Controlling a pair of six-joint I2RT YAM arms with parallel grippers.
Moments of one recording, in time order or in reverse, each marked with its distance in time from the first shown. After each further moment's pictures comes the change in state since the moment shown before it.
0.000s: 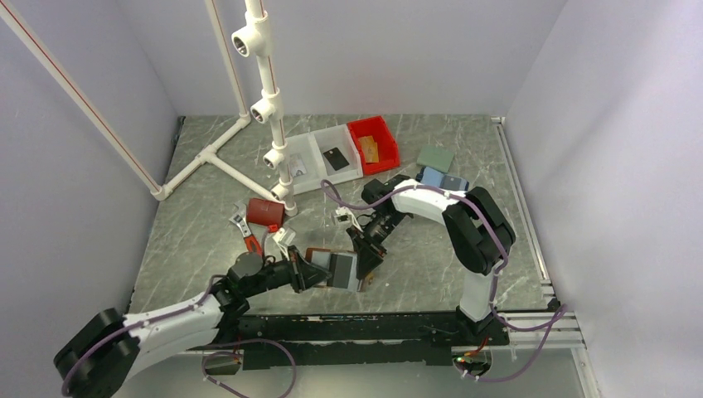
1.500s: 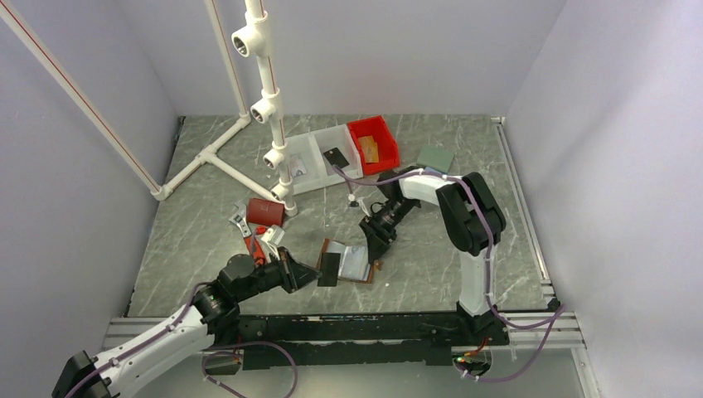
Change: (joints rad) left arm 0.019 -0.417 0.034 -0.529 -0.094 -0.040; right arm -0.169 0.180 0.072 0.046 0.215 0.272
